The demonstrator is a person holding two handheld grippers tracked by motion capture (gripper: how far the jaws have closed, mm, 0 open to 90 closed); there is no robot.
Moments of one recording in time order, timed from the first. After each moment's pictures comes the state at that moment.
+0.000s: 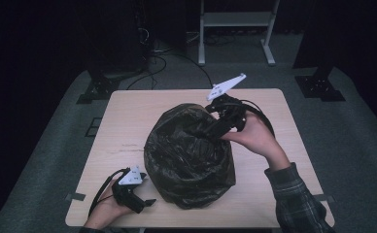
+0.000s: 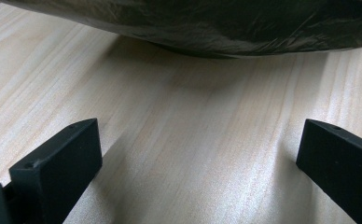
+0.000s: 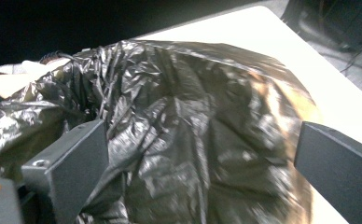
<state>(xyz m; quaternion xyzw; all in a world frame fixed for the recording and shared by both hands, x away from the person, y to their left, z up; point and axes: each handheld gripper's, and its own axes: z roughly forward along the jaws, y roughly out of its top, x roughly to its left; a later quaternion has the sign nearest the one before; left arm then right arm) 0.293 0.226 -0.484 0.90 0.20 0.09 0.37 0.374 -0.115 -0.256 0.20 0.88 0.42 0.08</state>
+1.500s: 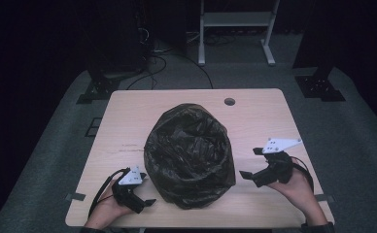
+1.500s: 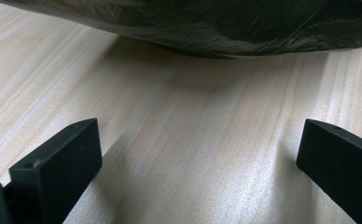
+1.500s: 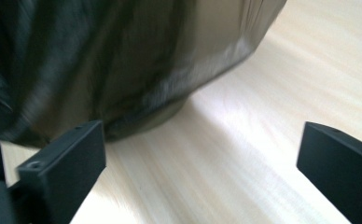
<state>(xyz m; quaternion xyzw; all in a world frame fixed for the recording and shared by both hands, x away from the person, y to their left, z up) 0.293 0.226 -0.483 0.90 0.20 0.09 0.37 0.306 -0.241 -0.399 0.30 0.84 0.43 0.11</state>
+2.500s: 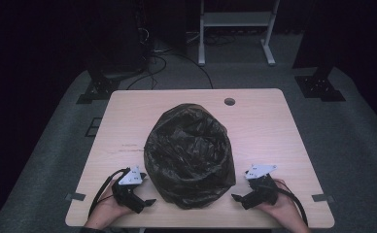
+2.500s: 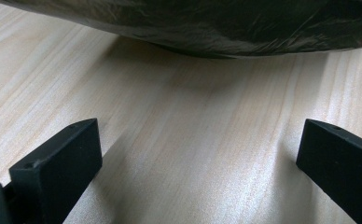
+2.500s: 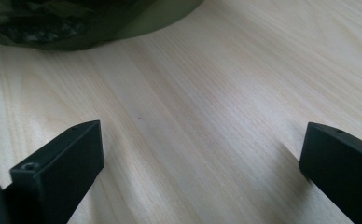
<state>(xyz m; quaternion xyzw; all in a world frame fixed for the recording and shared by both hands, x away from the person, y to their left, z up) 0.293 0.226 -0.483 0.90 0.20 0.09 0.37 0.287 -0.216 -0.487 0.30 0.87 0.36 0.12</state>
